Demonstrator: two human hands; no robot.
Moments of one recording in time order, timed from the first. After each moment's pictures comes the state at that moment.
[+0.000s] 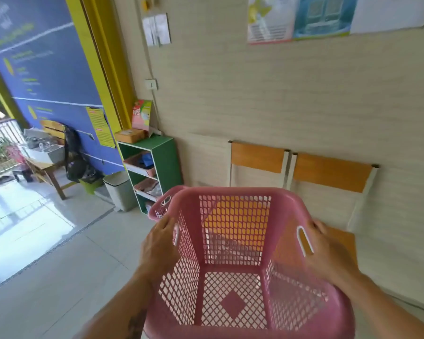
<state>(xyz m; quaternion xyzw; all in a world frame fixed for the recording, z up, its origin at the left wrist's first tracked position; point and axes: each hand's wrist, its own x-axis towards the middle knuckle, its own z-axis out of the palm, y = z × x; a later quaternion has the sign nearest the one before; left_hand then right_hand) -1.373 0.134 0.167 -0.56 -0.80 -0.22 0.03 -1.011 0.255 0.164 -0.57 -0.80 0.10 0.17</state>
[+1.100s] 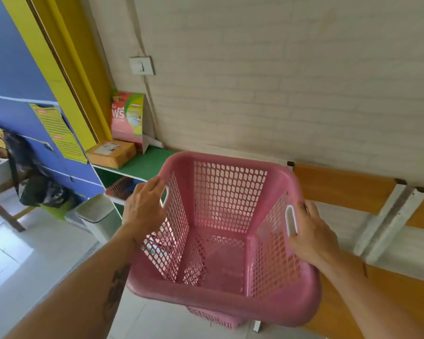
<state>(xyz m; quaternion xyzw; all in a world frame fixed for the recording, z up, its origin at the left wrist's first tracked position) -1.875 0.599 0.175 -0.64 -0.74 -0.15 0.14 -1.488 0.640 0.143 -0.64 -0.75 0.09 0.17</state>
